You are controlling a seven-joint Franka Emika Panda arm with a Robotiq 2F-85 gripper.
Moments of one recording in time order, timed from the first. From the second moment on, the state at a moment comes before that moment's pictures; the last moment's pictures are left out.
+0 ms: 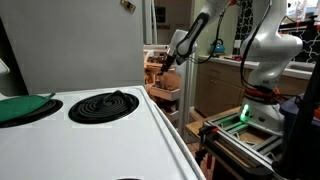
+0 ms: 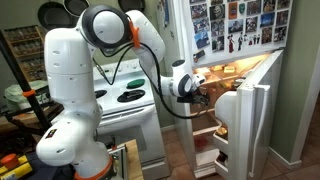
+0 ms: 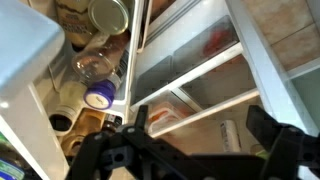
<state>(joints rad) -0.23 0.26 0.50 -2.35 -0.43 3.07 -0.07</state>
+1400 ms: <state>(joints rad) -1.30 0.08 1.46 -2.08 0.25 2.34 -0.98</state>
